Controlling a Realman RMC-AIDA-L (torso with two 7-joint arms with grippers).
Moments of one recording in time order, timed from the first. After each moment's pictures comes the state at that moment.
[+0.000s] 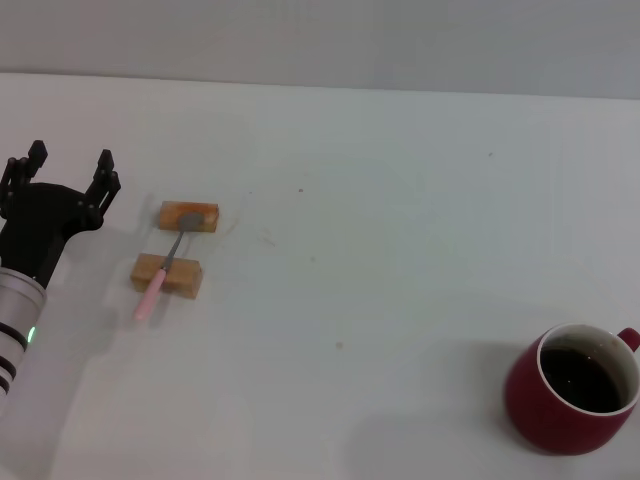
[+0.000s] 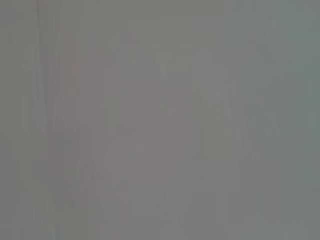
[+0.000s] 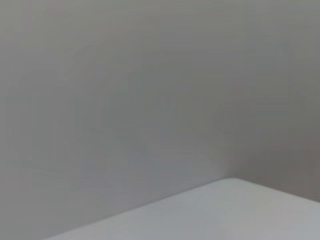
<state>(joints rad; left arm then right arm) -0.36 -2.07 -0.79 -0.27 2.22 1.10 0.03 0.08 2.09 -0.19 0.58 -0.99 -1.65 -0.06</state>
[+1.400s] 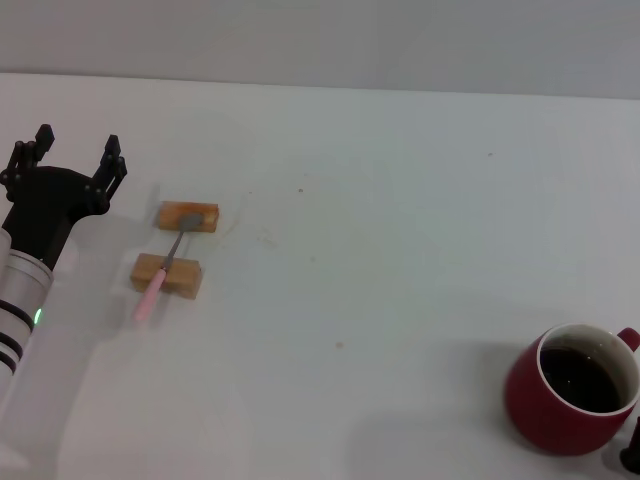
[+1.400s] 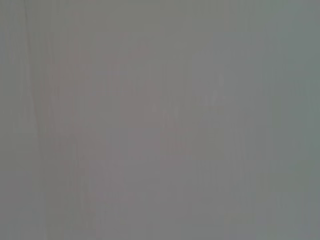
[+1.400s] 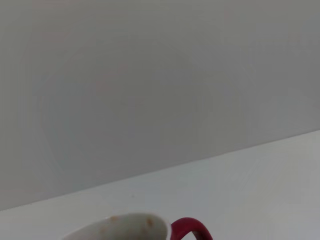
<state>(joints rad) -0.41 -2.07 -0.80 -0.26 2.22 1.08 0.04 0.02 2.09 -0.28 0.67 -1.21 -1.61 -0.14</state>
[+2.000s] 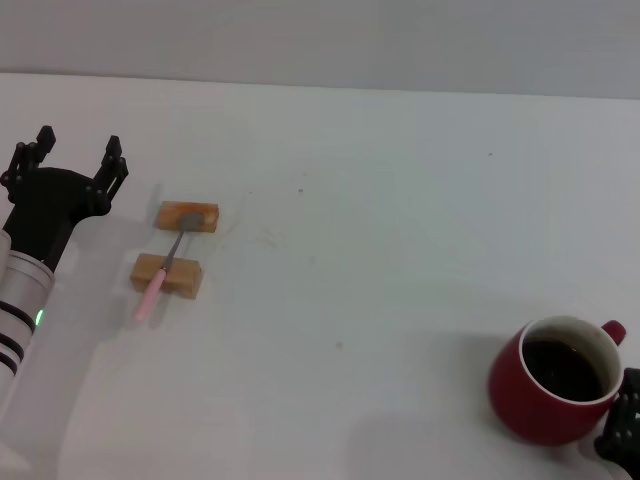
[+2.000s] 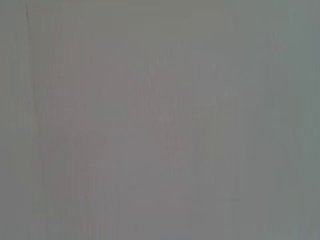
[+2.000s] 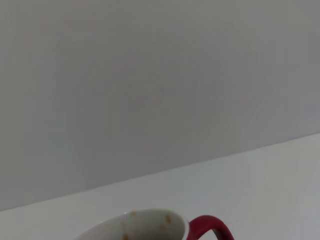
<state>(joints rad) -0.40 -2.07 -0.80 -0.27 2.22 1.08 0.03 0.05 2.09 -0.27 0.67 -1.25 -1.57 -0.14</state>
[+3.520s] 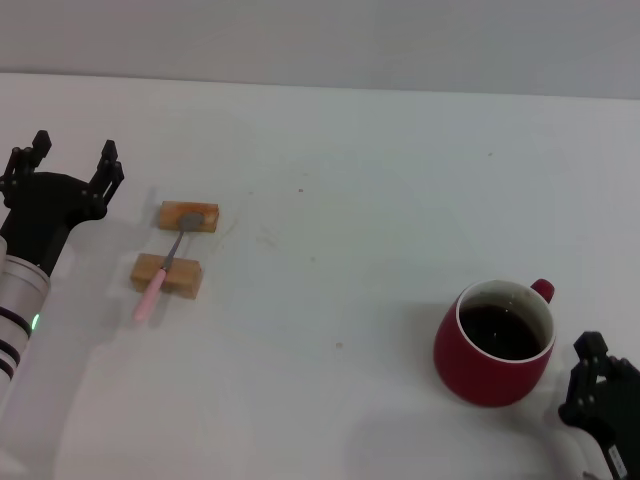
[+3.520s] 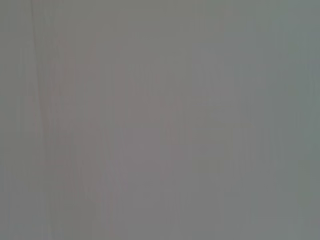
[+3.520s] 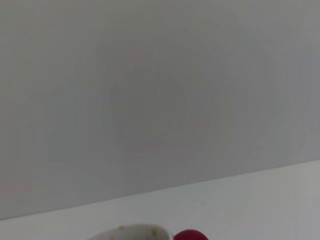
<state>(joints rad) -0.39 -2.07 -0.80 -0.26 2.22 1.09 0.03 0.13 2.09 -0.26 0.64 -1.30 -1.53 -0.14</state>
